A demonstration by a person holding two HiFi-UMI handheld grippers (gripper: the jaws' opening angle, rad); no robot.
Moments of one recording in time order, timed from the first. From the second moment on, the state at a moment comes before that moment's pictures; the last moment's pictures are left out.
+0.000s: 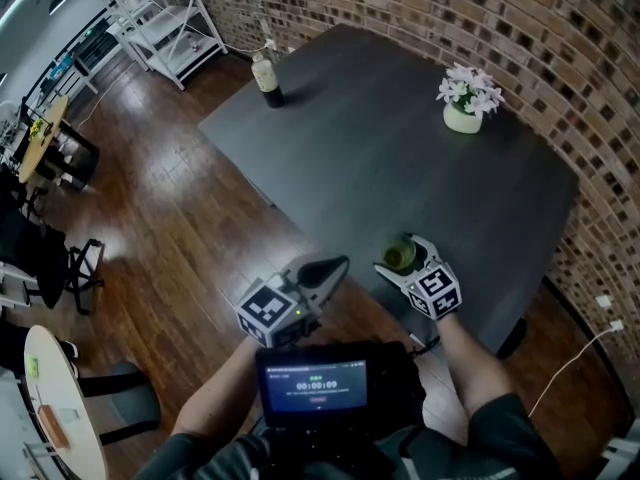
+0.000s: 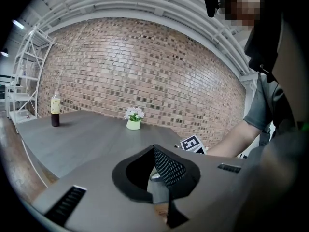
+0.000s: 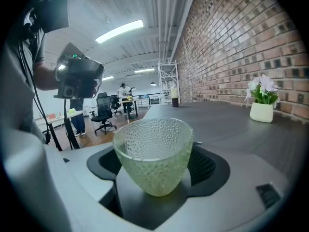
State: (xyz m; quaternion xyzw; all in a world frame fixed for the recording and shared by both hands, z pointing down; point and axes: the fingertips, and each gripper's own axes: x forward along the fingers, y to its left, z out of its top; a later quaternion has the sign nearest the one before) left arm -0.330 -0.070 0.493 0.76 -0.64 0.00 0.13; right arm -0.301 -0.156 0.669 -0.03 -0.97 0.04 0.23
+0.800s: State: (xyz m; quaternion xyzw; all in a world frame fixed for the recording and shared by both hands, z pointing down) left arm -0.323 -0.068 0.495 0.75 -0.65 0.00 0.10; right arm -0.302 -0.156 0.644 -0.02 -0.99 0.01 0.14
